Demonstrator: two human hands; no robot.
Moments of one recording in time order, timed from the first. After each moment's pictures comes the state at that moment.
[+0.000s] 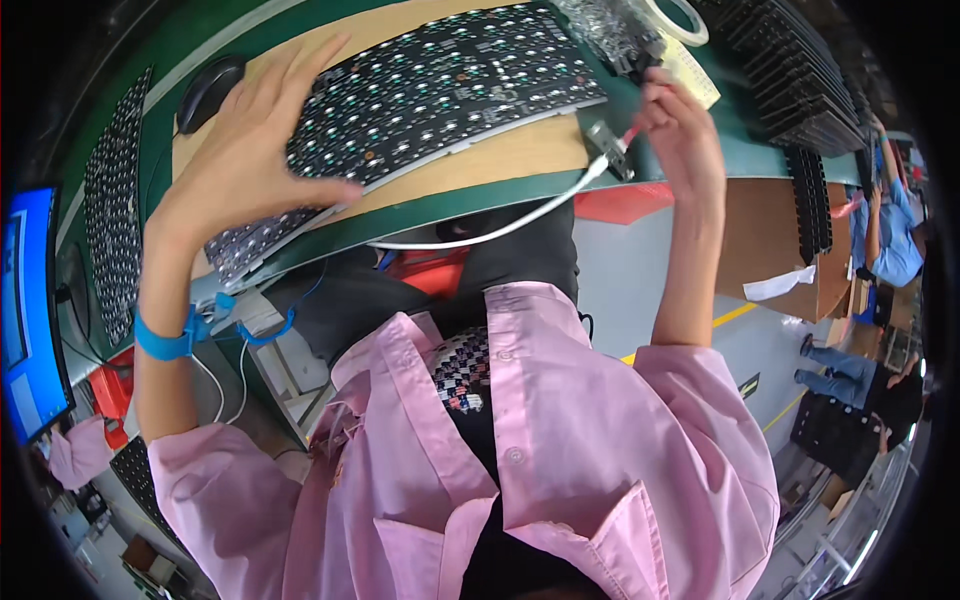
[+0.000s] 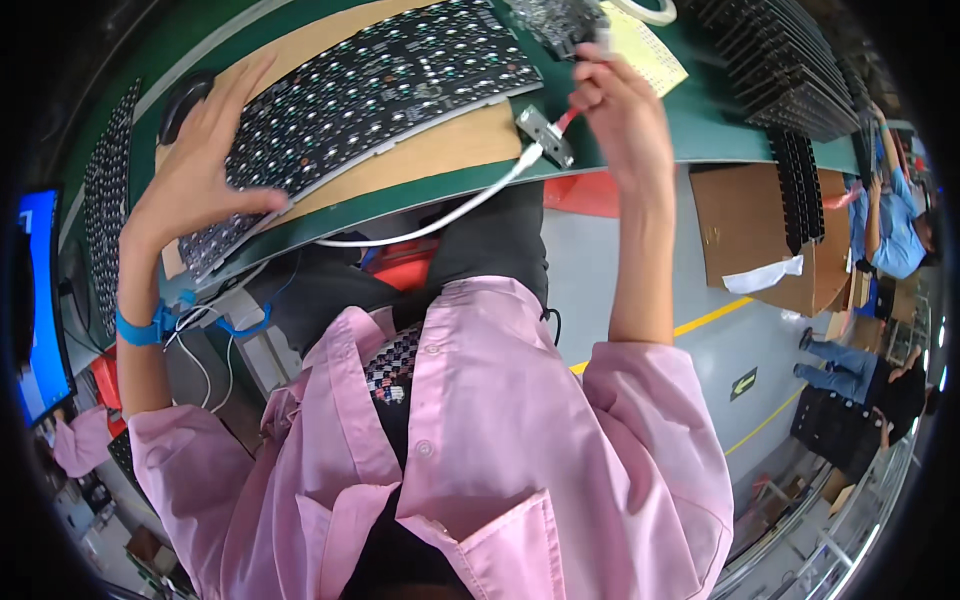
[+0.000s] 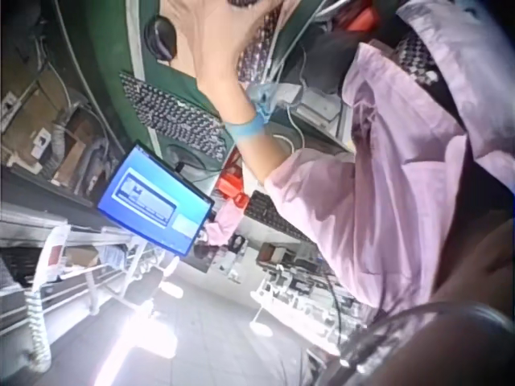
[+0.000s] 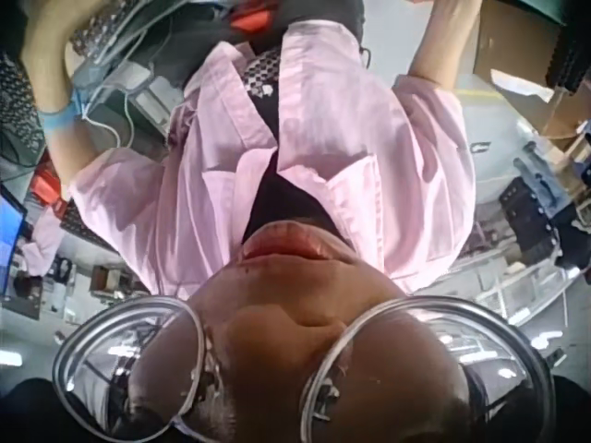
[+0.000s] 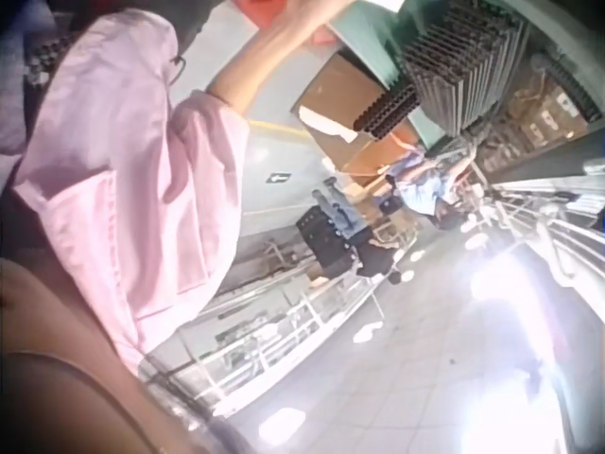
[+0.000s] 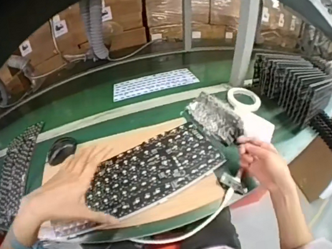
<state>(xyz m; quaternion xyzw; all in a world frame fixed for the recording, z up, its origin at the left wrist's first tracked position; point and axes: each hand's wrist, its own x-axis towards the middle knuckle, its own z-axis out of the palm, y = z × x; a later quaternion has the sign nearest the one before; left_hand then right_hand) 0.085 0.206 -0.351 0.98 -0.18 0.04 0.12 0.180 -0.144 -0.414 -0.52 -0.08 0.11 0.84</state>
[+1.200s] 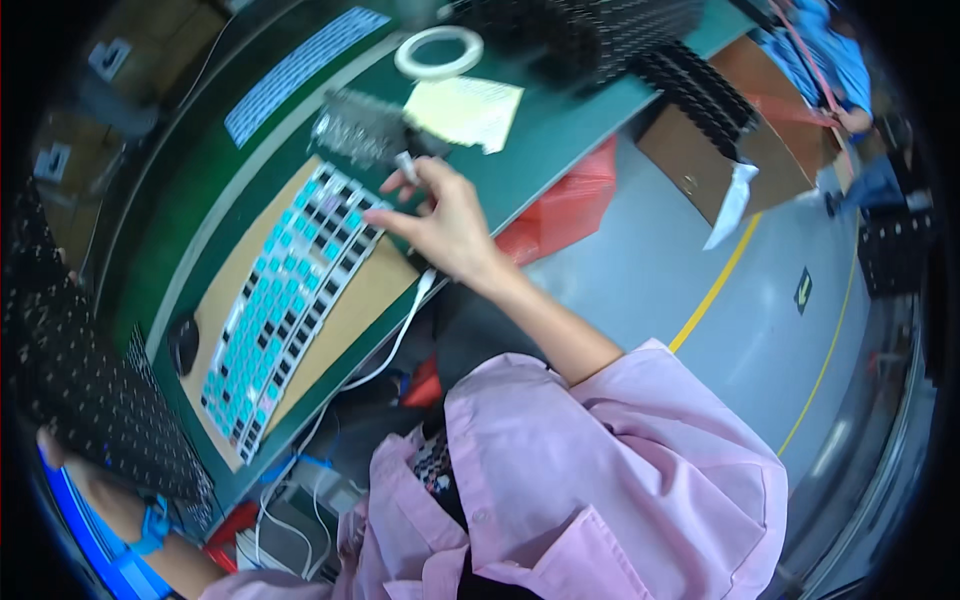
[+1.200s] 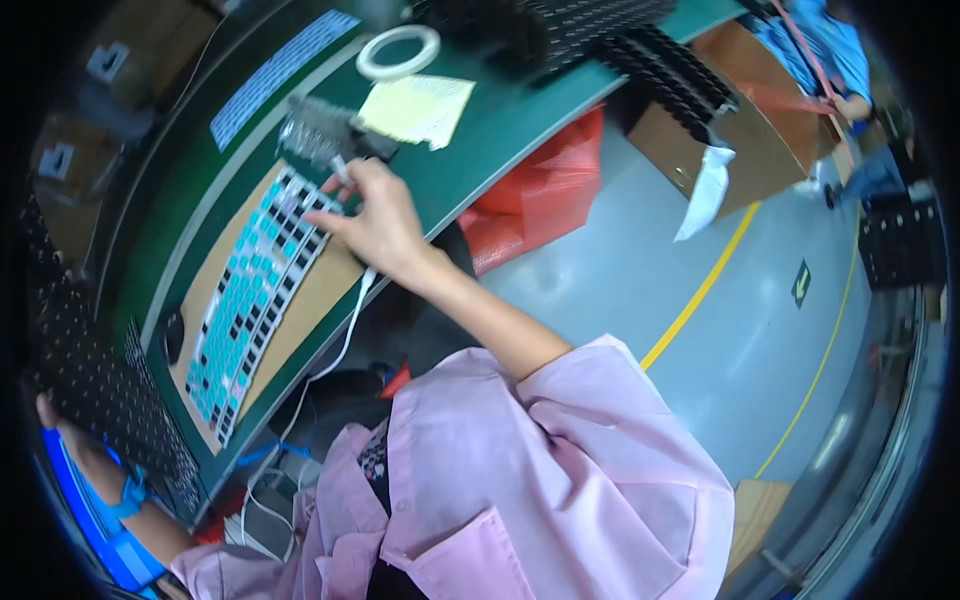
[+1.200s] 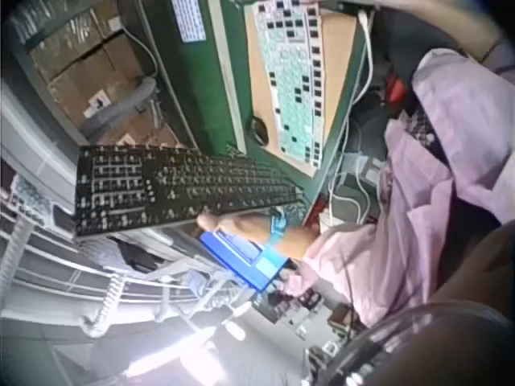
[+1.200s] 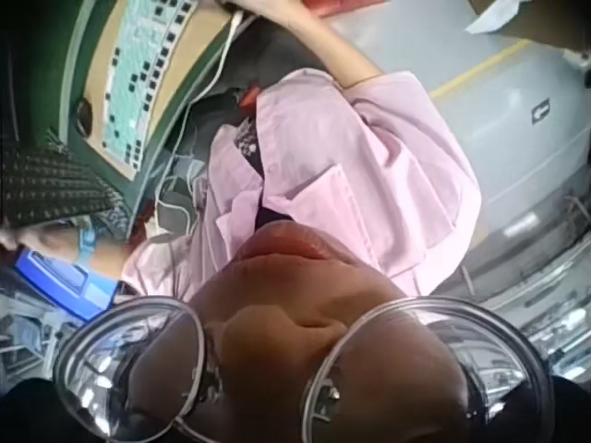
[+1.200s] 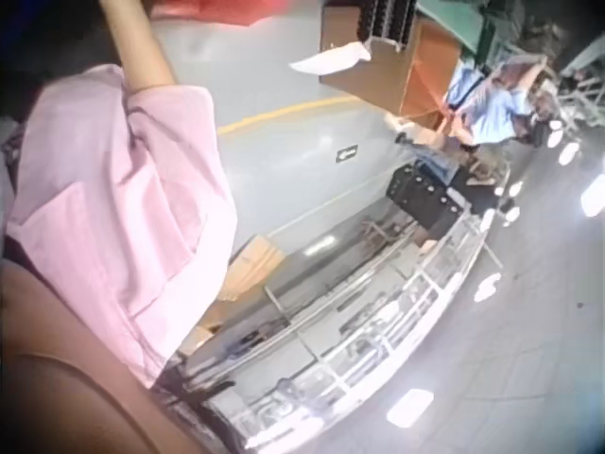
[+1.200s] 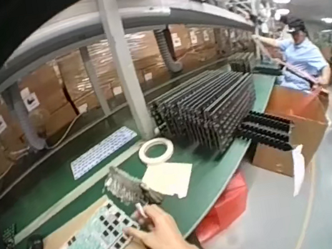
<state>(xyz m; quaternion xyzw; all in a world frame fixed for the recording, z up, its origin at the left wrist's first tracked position) 0.007 0.231 -0.246 0.87 -0.20 0.12 0.43 0.142 -0.074 -0.402 -0.72 -0.09 -0.15 0.67</state>
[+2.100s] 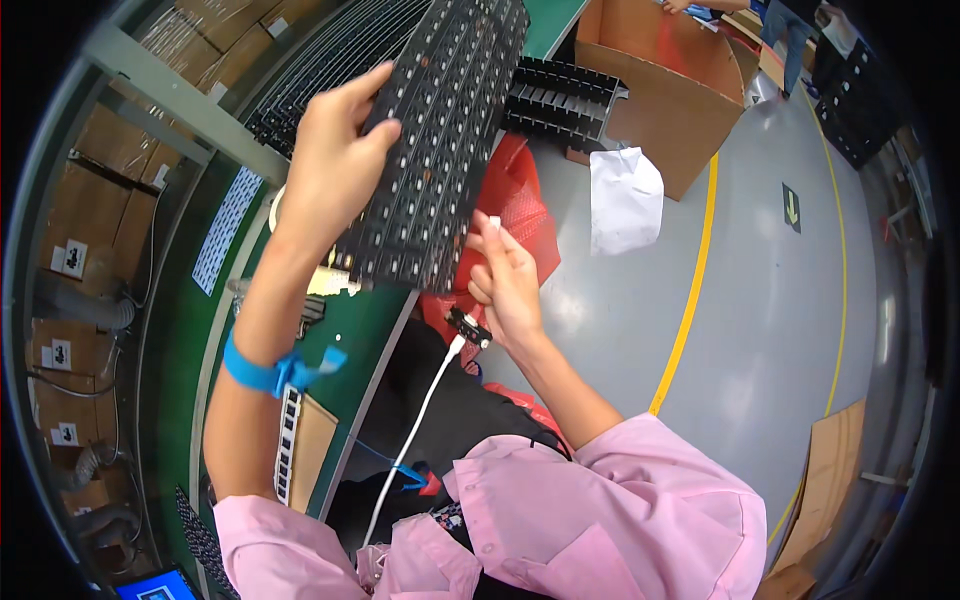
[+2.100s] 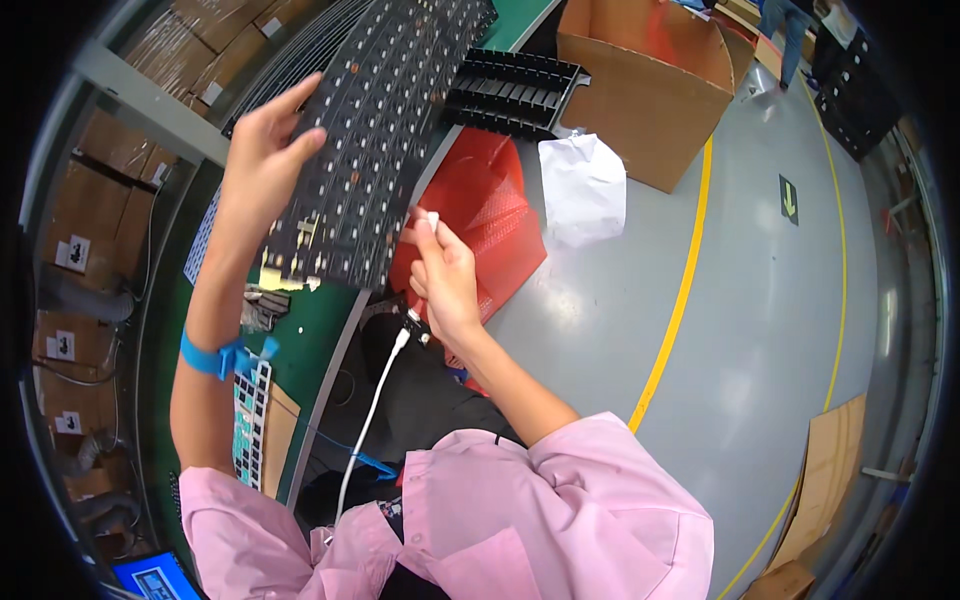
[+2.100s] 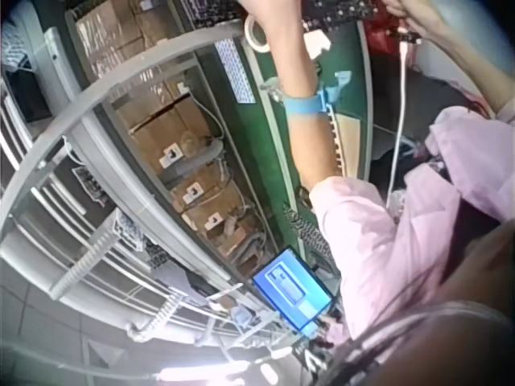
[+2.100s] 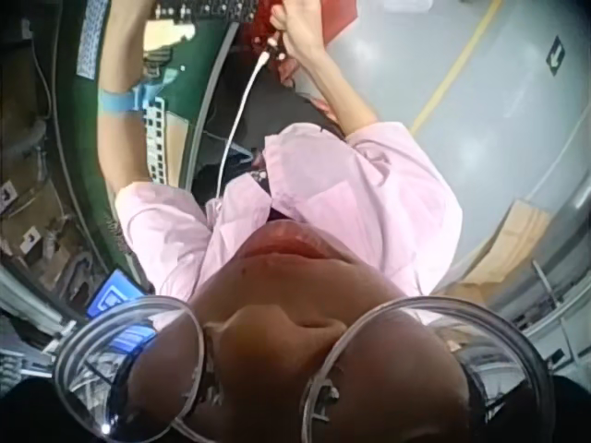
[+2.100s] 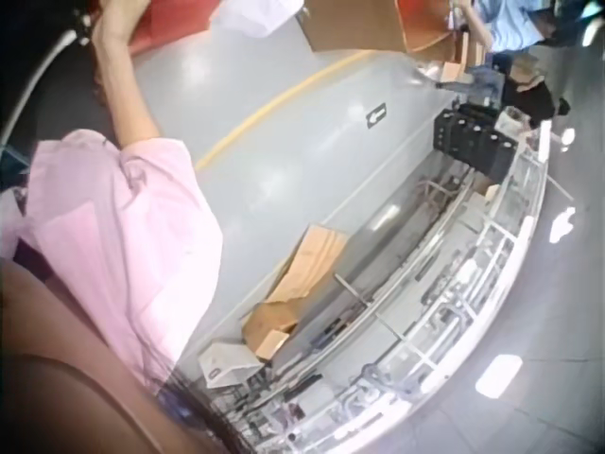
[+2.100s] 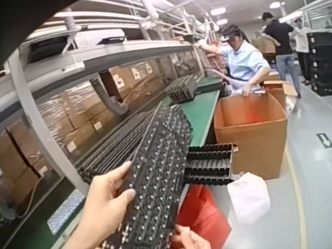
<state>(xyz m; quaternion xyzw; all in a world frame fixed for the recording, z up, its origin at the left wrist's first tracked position) 0.218 -0.172 -0.277 0.77 -0.42 -0.01 0.48 0.097 -0.230 -0.429 -0.28 0.11 -0.22 0.93</state>
